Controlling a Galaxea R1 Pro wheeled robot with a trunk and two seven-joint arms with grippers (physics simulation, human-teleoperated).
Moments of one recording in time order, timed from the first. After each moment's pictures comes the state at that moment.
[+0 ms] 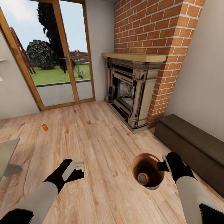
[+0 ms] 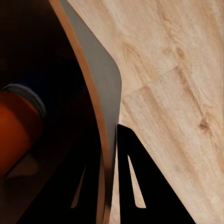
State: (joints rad) left arm -0.76 0.02 -0.14 -0.53 0.57 0.83 0.42; right arm -0.80 -0.06 -0.36 -0.64 0.48 0.86 0.19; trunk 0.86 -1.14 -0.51
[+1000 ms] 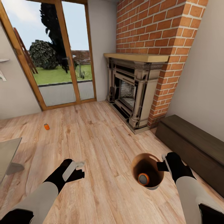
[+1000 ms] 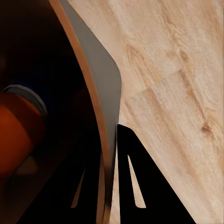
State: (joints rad) left arm -0.76 0.02 -0.14 -0.53 0.57 0.83 0.41; right arm -0.80 -0.06 -0.36 -0.64 0.49 0.86 0.19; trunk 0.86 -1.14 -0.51
